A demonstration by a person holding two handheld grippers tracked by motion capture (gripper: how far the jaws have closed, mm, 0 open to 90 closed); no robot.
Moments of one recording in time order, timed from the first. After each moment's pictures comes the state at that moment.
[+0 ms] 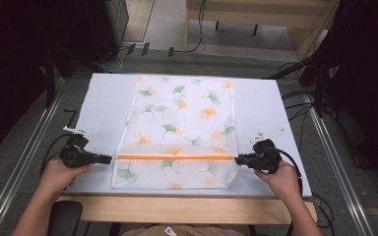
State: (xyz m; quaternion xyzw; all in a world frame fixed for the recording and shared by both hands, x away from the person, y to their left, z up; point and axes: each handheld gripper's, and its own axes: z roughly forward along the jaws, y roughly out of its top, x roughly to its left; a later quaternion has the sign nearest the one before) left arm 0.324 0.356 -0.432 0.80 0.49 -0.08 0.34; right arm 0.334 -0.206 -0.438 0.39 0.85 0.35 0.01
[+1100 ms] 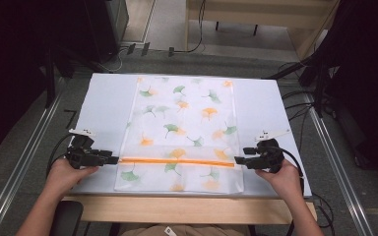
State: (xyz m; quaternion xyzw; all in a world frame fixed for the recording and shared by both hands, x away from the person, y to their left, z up) left arm 0.324 0.344 -0.435 0.81 0.47 -0.02 0.35; right arm 0.340 -0.217 -0.444 0.40 0.84 0.38 0.04
